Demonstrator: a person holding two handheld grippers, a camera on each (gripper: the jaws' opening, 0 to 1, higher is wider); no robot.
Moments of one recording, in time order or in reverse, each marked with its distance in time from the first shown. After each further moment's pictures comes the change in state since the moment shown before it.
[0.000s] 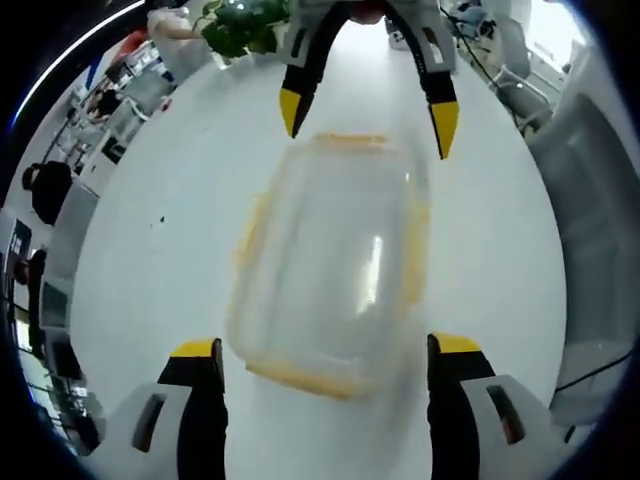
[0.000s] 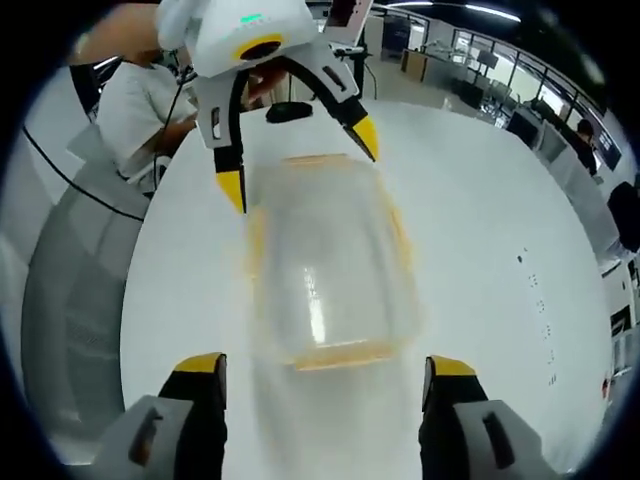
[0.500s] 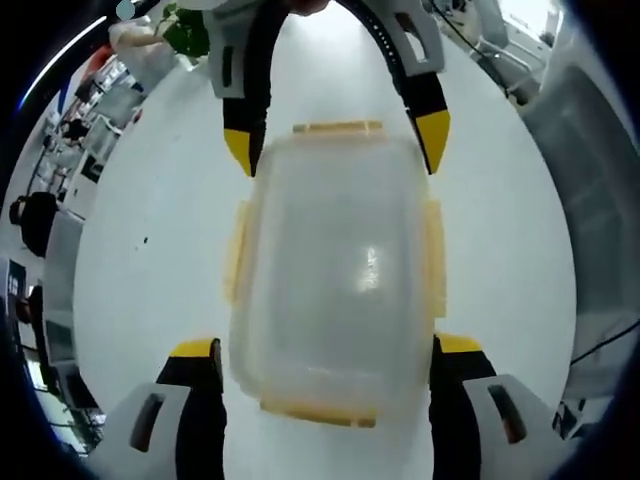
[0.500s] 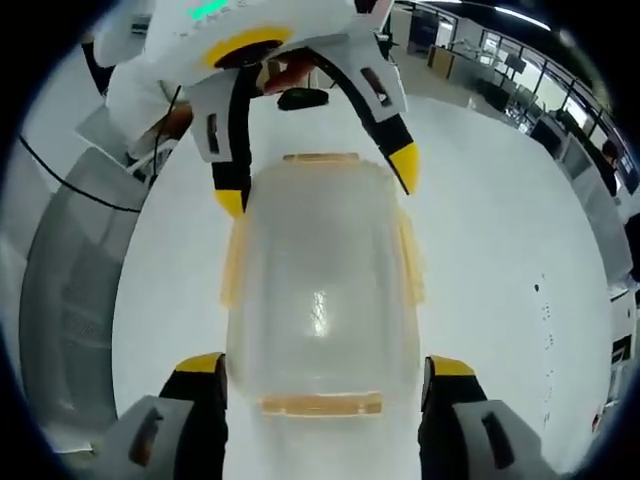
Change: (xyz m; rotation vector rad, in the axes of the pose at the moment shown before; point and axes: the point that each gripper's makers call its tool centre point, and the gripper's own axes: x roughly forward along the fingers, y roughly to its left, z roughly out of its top) left arm 0.018 0.010 0.012 0.123 0.049 -0.029; right arm 0.020 -0.021 0.017 -0.062 0.050 0.039
